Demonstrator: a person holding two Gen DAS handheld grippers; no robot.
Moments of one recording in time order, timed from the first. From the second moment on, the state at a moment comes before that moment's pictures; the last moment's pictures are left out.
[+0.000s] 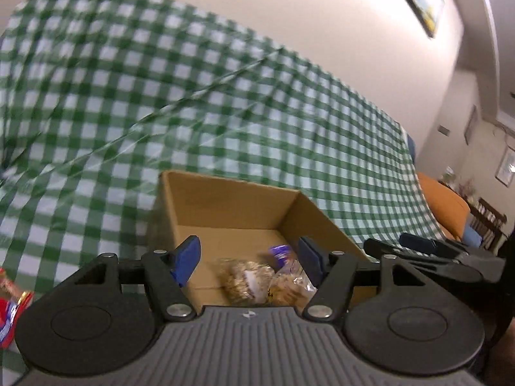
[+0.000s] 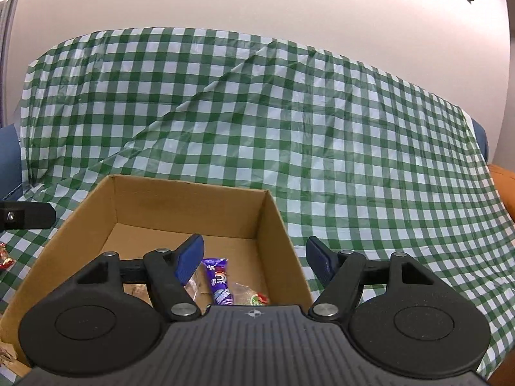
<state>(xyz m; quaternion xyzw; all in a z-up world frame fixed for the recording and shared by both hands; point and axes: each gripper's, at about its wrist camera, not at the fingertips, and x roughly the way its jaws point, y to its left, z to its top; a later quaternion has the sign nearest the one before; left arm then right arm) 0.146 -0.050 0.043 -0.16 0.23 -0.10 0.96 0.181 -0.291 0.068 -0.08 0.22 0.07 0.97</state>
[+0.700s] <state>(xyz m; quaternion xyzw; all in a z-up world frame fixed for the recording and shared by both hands) 0.112 0.107 0.033 -0.24 0.31 0.05 0.92 0.148 -0.185 0.078 0.01 0.22 0.26 0.94</state>
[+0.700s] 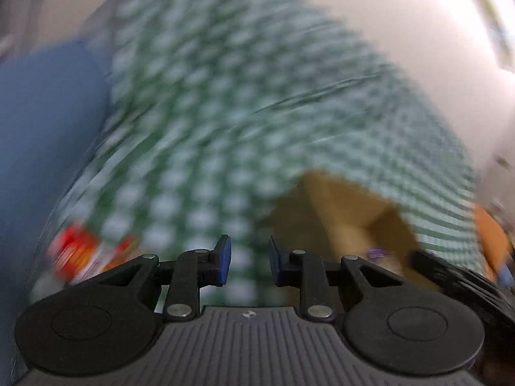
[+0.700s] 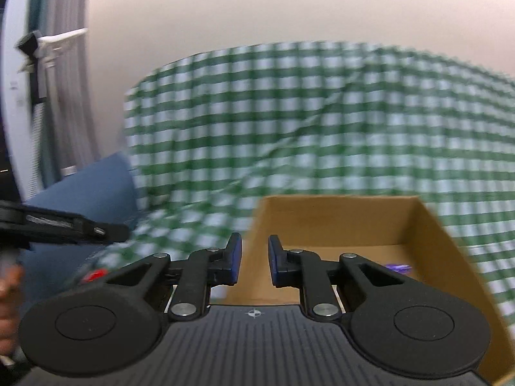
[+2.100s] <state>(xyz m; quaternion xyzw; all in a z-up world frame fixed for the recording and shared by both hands) 0.117 0.213 -0.042 -0.46 0.36 0.30 0.76 0.222 0.048 -0.056 -0.08 0.36 0.31 0.87</state>
